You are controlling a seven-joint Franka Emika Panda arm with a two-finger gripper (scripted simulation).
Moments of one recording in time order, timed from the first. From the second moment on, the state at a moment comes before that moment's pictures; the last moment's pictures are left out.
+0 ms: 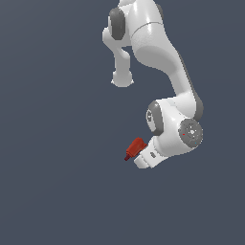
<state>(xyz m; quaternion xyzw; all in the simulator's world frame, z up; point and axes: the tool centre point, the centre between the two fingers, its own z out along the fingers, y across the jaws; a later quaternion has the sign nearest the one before) 0.052 0.125 0.081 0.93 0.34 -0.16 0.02</state>
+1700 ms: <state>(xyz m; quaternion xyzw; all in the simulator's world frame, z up) 0.042 0.165 0.030 0.86 0.47 -0.22 0.03</state>
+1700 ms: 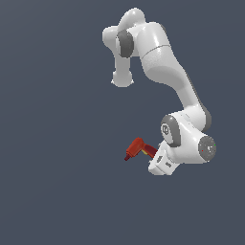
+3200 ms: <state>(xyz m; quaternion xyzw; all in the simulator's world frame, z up) 0.036 0.155 0.030 0.85 0.48 -0.22 0.04</state>
